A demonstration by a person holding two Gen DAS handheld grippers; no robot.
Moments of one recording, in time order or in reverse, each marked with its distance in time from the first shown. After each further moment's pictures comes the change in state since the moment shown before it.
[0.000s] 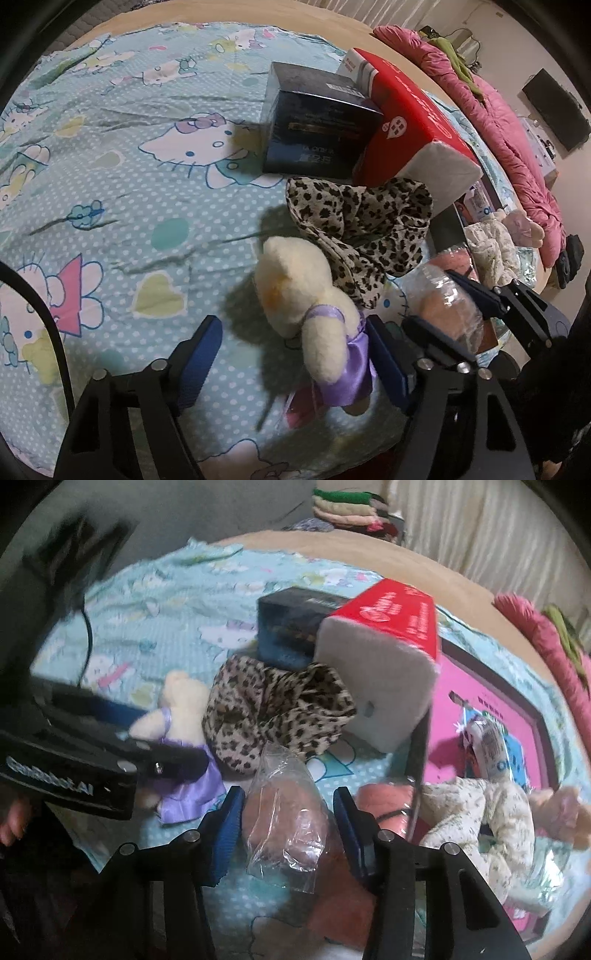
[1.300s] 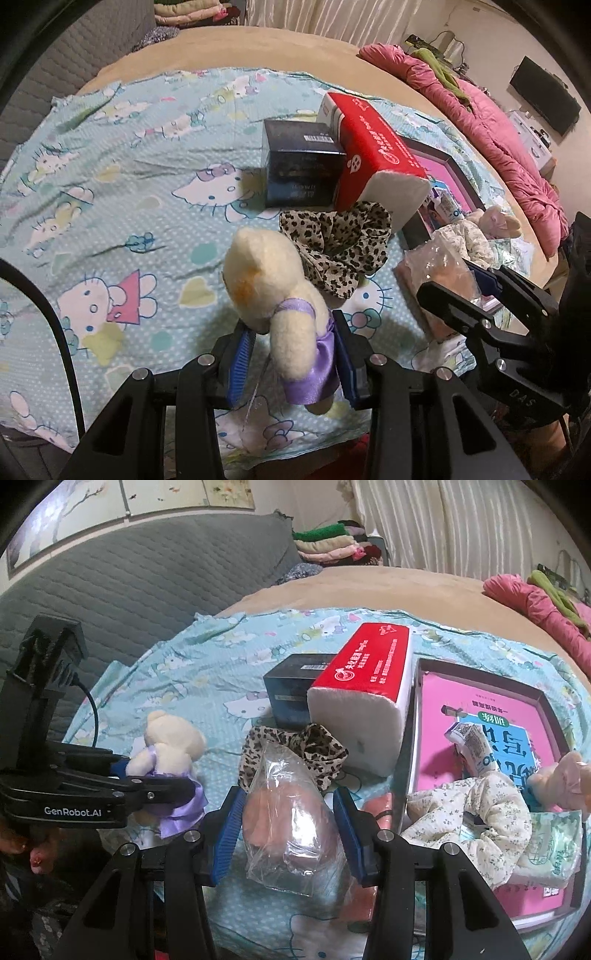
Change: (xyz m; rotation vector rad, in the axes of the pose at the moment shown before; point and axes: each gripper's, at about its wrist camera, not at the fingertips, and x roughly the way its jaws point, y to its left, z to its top) left arm -0.068 -0.021 -0.022 0.080 -0.114 0.088; right arm -0.050 -0.017 -0.003 0.159 -0.183 0.165
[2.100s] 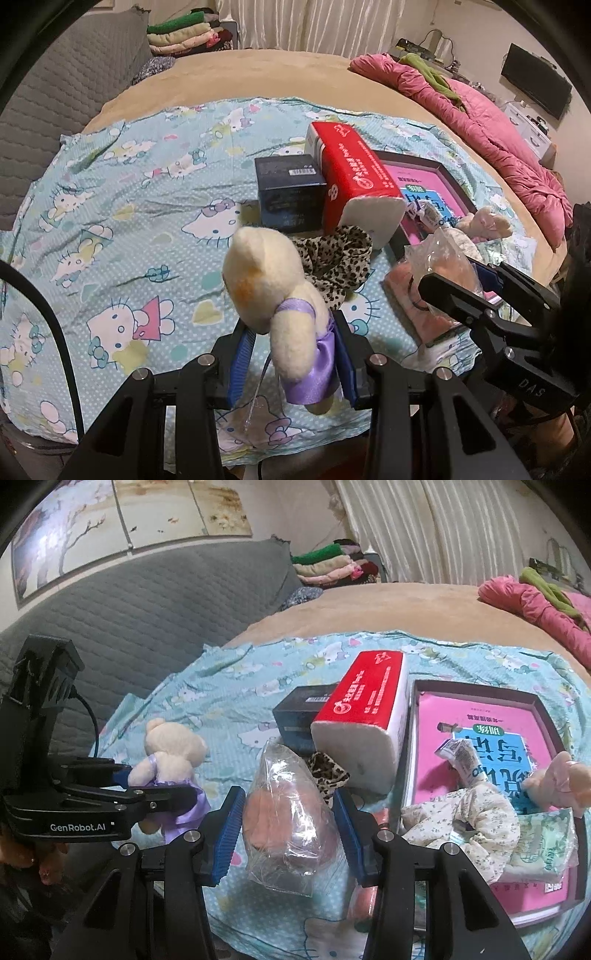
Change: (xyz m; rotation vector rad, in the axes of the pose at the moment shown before) left arm -0.034 -0.025 0.004 0.074 -0.073 0.069; right arm -0.032 -0.007 0.006 0.060 -0.108 0.049
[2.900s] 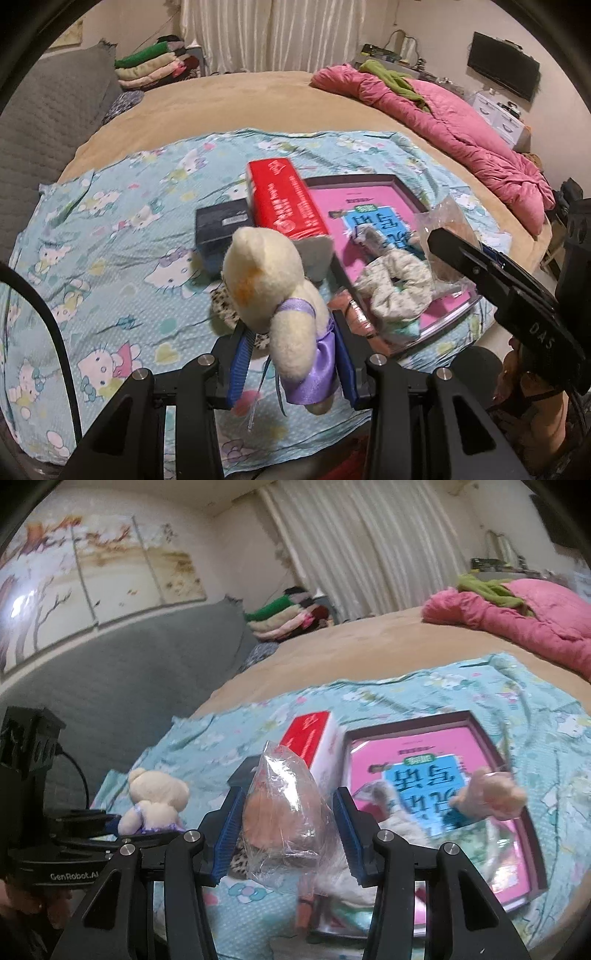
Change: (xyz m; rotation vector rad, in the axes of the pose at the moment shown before) left arm -0.022 -0.068 0.026 0.116 -0.069 -0.040; right arm -0.077 -0.055 0.012 0.188 -0.231 -0.106
